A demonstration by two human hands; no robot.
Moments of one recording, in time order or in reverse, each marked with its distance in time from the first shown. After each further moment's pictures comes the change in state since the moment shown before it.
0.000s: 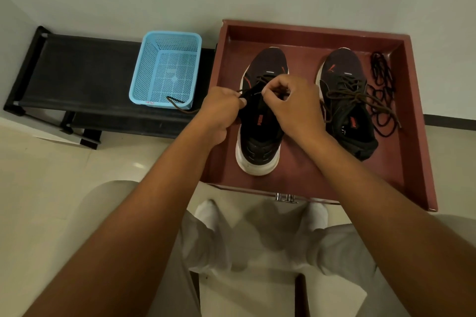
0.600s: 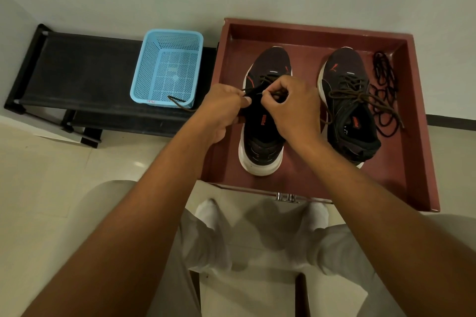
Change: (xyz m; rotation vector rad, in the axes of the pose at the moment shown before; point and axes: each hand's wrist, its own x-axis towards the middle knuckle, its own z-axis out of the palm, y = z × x) left_hand 0.005 -0.002 -0.005 -0.053 -0.065 -0.028; right_hand -0.005 0.000 0.011 -0.091 0.082 0.023
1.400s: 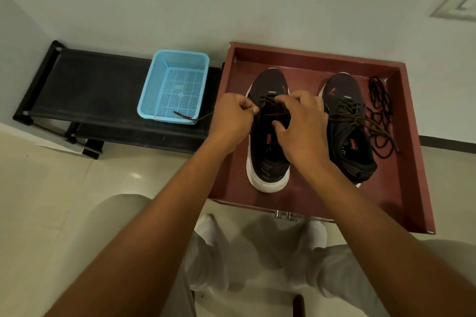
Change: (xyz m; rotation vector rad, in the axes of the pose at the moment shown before) left_hand 0.002 0.009 0.013 0.223 0.152 0.272; right_hand -0.005 -0.003 -0.018 -0.371 -0.061 -0.061
